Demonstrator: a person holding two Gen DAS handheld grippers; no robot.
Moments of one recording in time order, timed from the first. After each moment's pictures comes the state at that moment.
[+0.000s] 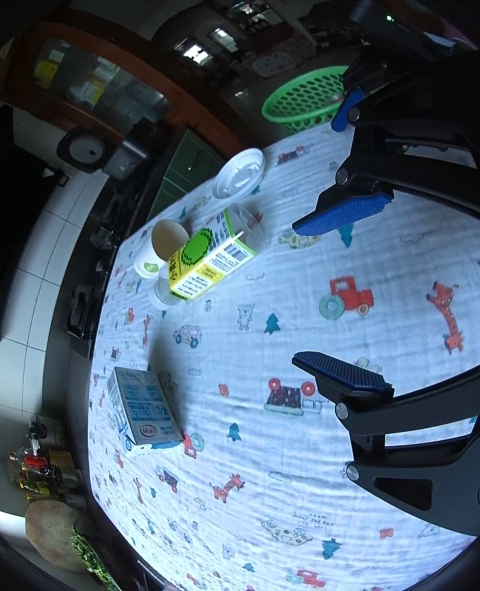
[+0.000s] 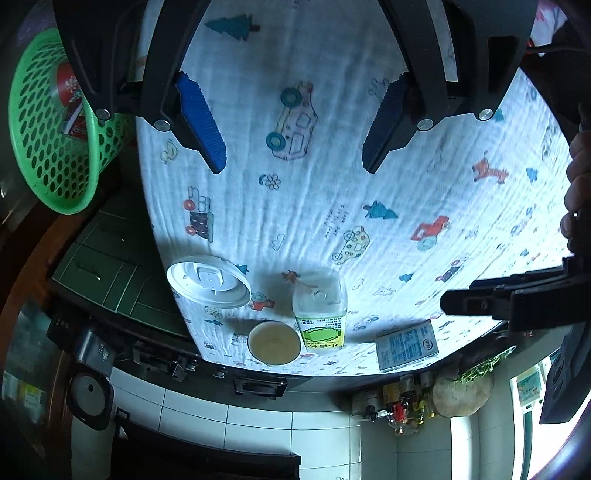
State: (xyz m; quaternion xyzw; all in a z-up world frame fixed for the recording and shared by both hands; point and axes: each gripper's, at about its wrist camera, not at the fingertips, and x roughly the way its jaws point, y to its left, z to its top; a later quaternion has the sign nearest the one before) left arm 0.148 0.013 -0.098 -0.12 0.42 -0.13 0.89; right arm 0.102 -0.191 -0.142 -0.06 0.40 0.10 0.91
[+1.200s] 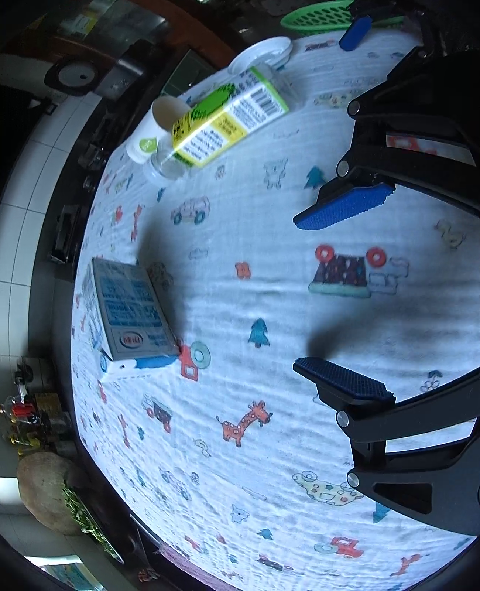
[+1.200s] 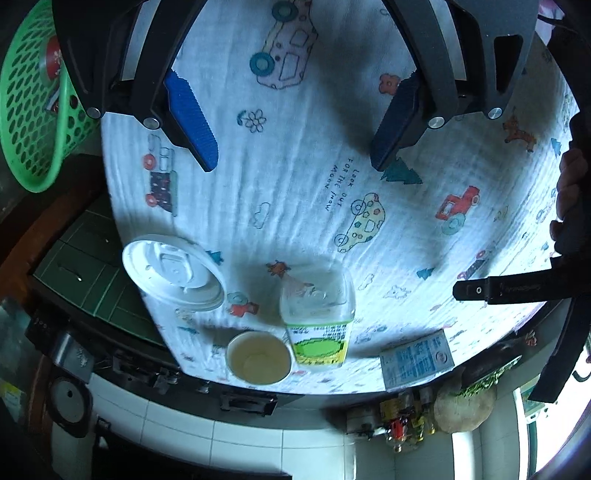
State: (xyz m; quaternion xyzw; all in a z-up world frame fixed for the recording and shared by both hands) left arm 0.208 0.059 -0.141 -0.07 0.45 0.01 0.89; right arm 0.159 -0.175 -0.163 -0.07 0.43 0.13 0.89
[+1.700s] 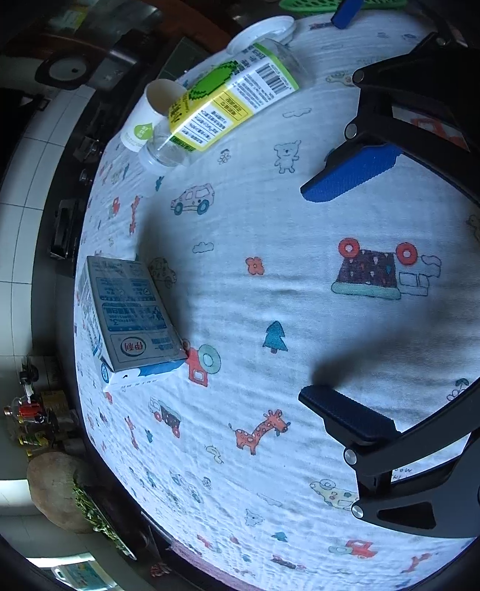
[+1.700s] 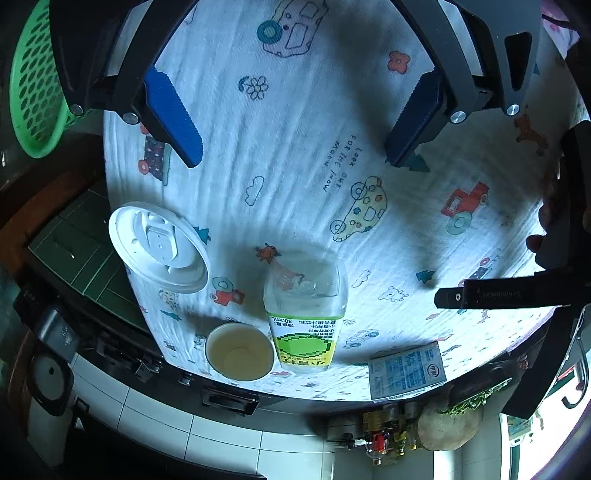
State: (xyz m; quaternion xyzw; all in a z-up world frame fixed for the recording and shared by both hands) left arm 0.222 0.046 -0.150 -0.04 0.45 0.03 0.89; right arm 0.174 -0.168 -0.164 -0.11 0.43 0.14 0.88
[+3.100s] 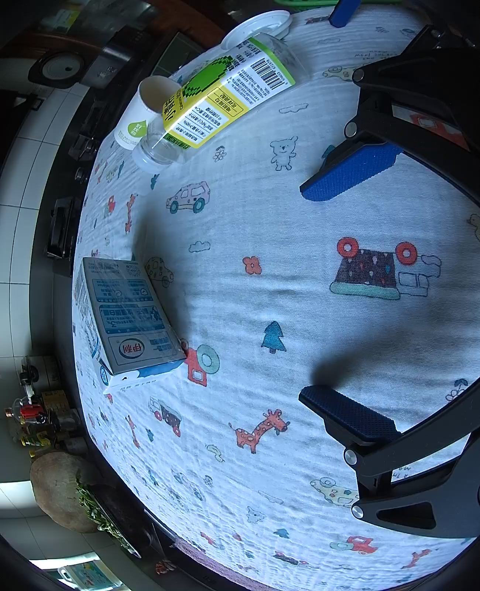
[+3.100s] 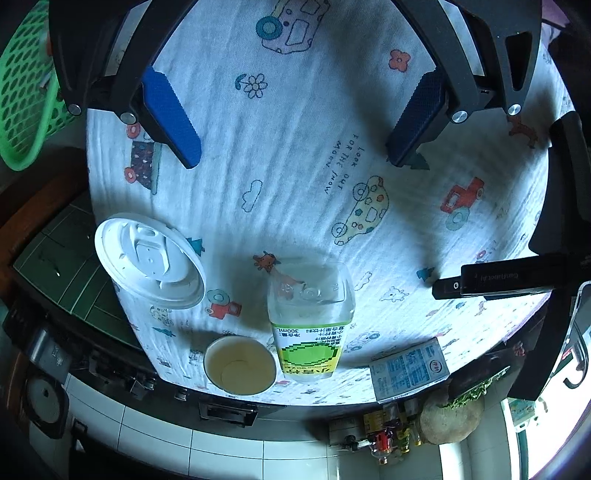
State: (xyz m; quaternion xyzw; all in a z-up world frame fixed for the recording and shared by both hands) left arm 0.222 0.046 -0.150 -0.03 0.45 0.04 0.89; right arm 0.182 -0.175 -0.168 -0.07 0.45 0.16 0.88
